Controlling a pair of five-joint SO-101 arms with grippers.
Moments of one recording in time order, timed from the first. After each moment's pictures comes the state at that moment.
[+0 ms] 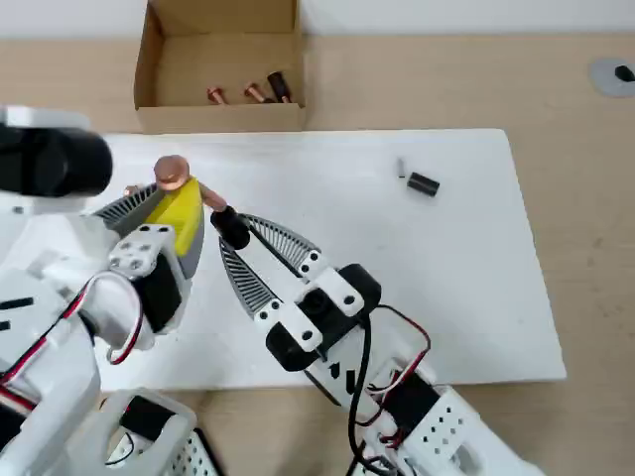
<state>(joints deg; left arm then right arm) 19.7 -54.8 -4.4 85.0 5.4 -50.2 -85.6 87.5 -2.8 -1.5</state>
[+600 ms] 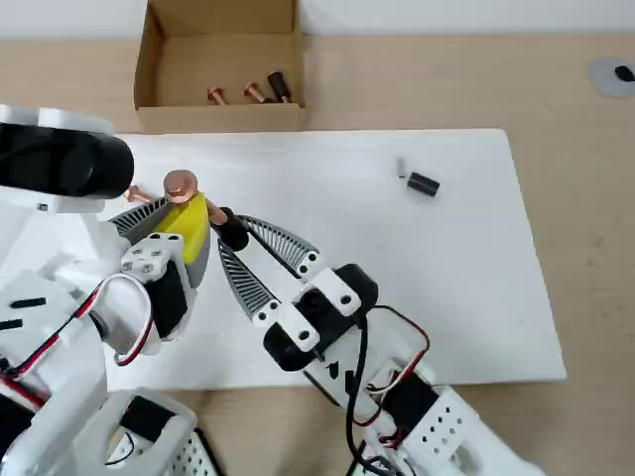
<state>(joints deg) 20.1 -54.9 -2.1 87.9 5.8 -50.3 -85.6 87.6 -2.8 -1.5</state>
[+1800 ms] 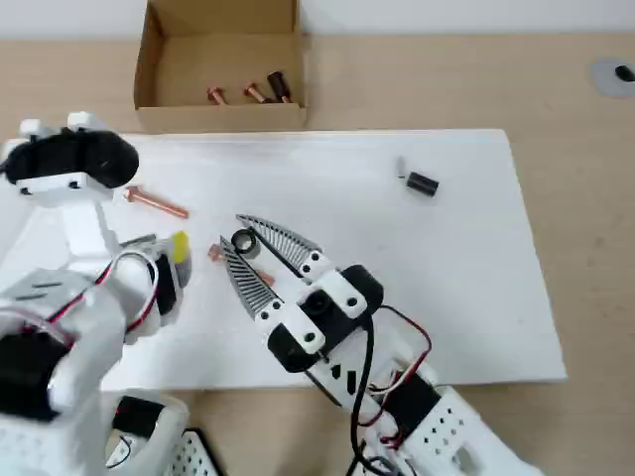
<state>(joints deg) 7.2 -54.9 13.3 96.0 5.8 -49.2 -86.1 87.6 -3.0 -1.5</state>
